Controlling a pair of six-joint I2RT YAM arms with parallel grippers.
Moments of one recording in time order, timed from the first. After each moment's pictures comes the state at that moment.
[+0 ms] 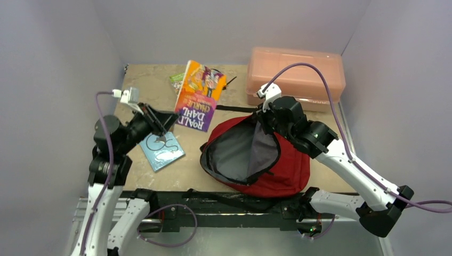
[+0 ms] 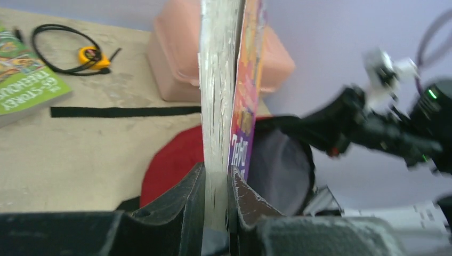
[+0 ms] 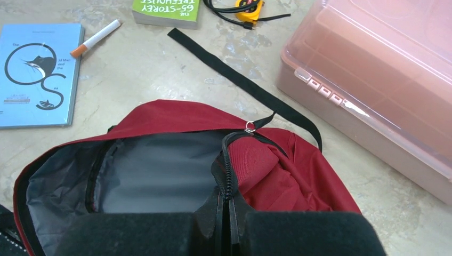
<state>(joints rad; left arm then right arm) -0.12 0.75 0.97 -0.32 0.45 -0.61 0.77 1.08 1.21 -0.65 0.27 0.08</state>
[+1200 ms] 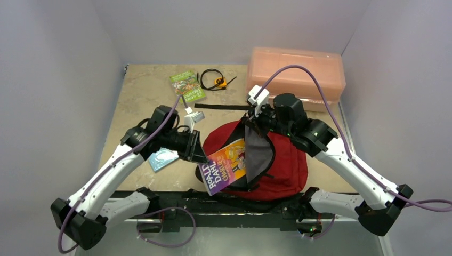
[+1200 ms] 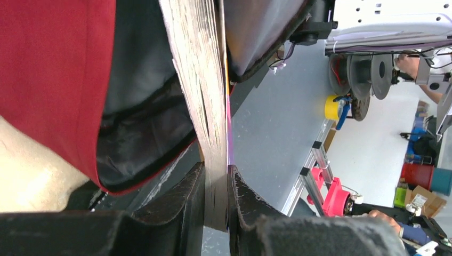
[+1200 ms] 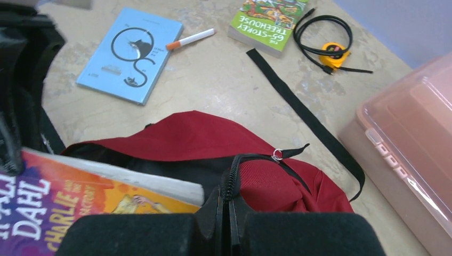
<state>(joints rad) -0.52 0.96 0.95 -0.84 0.77 -0.41 0.76 1.09 1.24 -0.60 -0.05 -0.09</state>
